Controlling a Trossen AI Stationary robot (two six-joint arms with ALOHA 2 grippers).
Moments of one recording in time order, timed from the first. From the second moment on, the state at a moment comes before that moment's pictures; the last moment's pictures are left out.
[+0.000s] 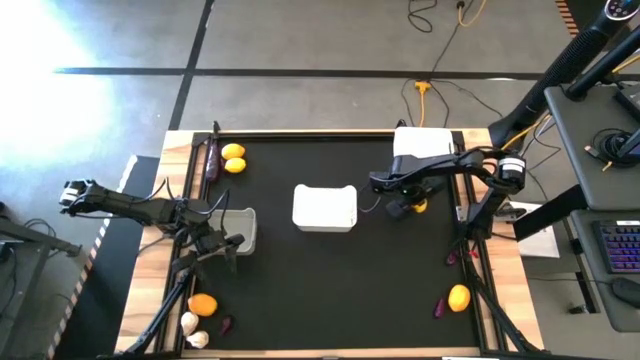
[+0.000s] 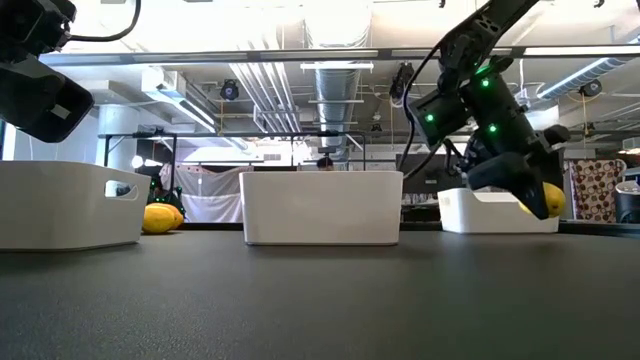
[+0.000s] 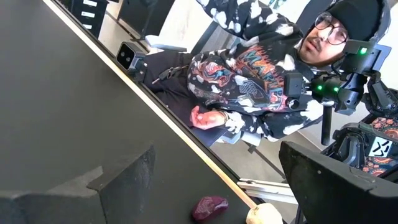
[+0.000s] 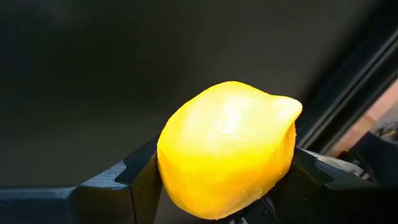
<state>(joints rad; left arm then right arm) -0.16 0.45 0.12 0.03 0.87 -0.28 -0.33 1.72 1.02 -1.29 0.11 0.76</state>
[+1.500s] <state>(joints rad) -0.16 0.45 0.12 0.03 0.87 -0.28 -0.85 1.72 1.28 -1.00 0.46 0.51</state>
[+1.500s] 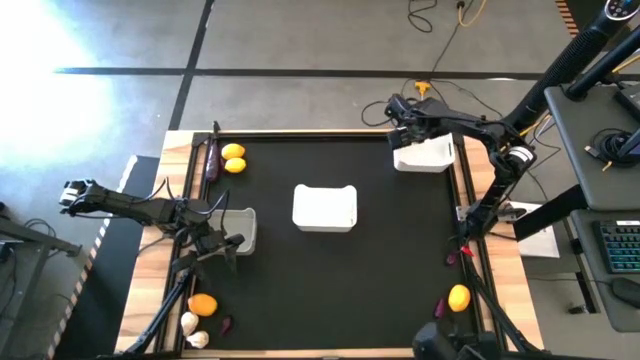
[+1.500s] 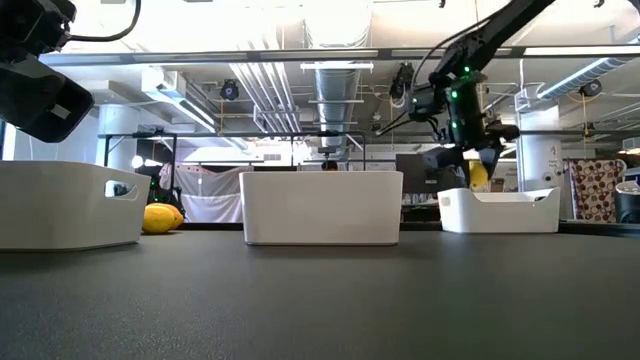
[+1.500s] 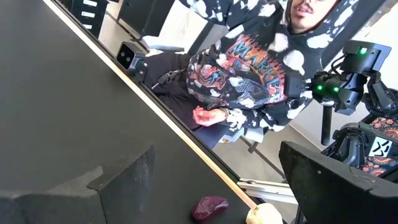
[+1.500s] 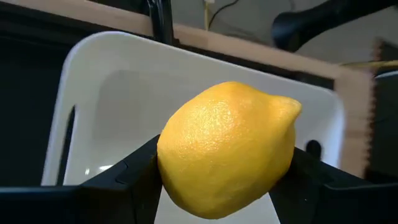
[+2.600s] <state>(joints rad) -0.16 0.45 0.12 0.03 0.87 -0.28 -0.26 1.15 1.15 -1.03 0.22 0.50</state>
